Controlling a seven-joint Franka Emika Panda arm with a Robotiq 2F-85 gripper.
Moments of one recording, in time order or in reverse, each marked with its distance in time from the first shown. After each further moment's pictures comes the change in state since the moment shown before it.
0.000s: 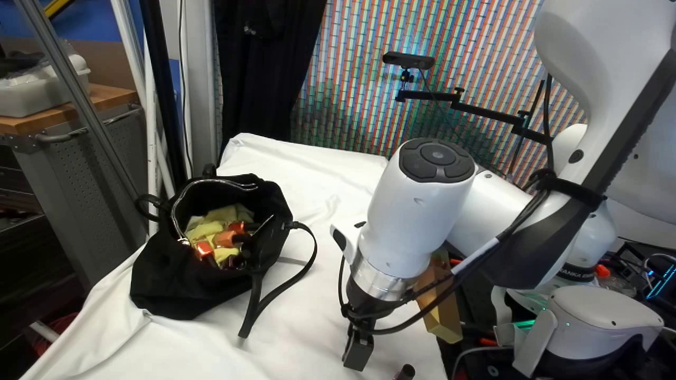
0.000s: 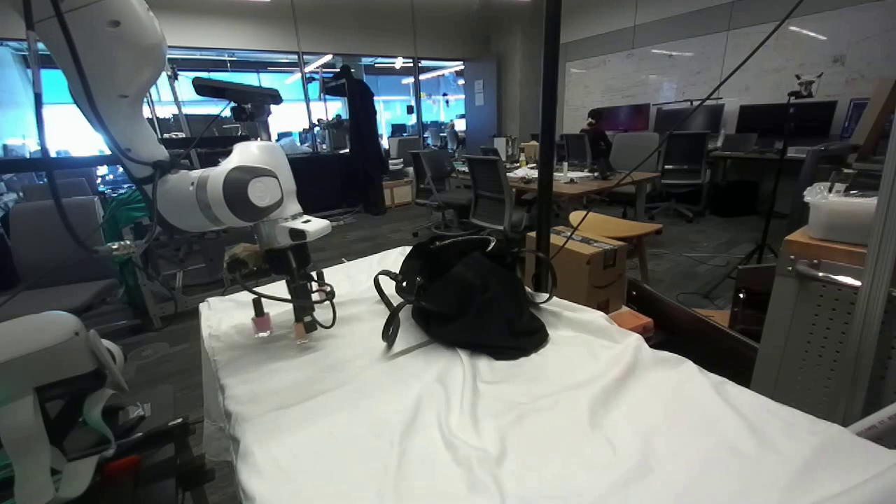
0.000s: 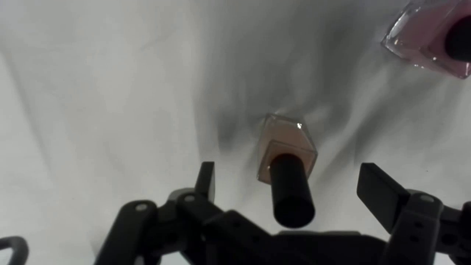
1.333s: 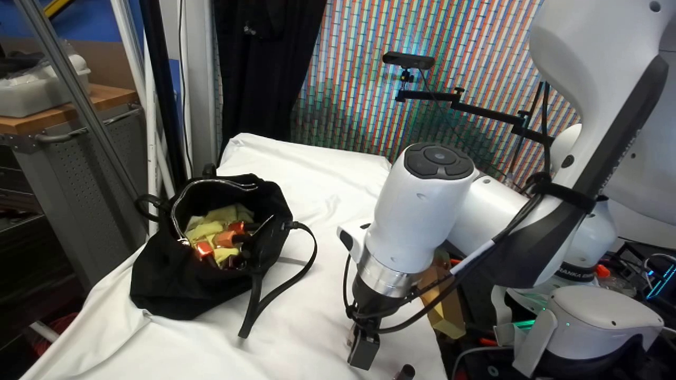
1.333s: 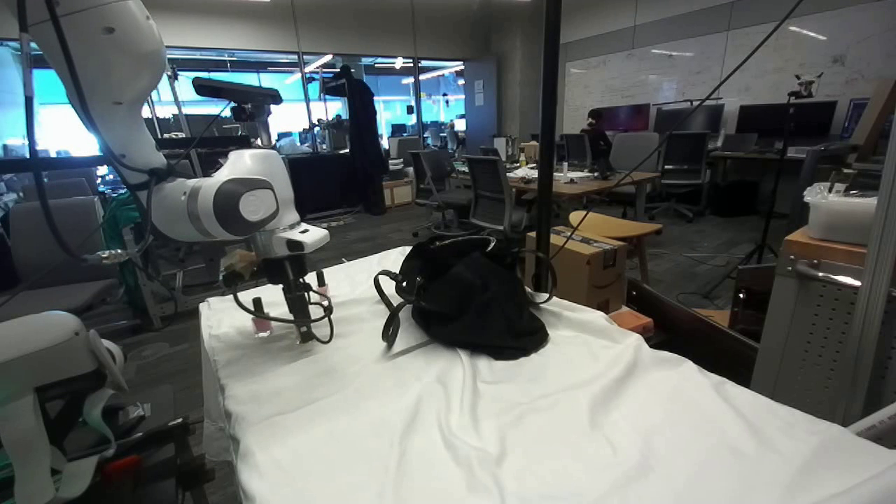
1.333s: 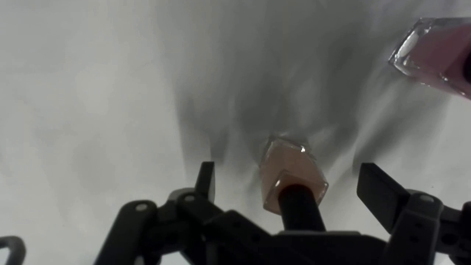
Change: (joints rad) arm -0.052 0.000 0.031 -0.060 0.057 0.098 -0.062
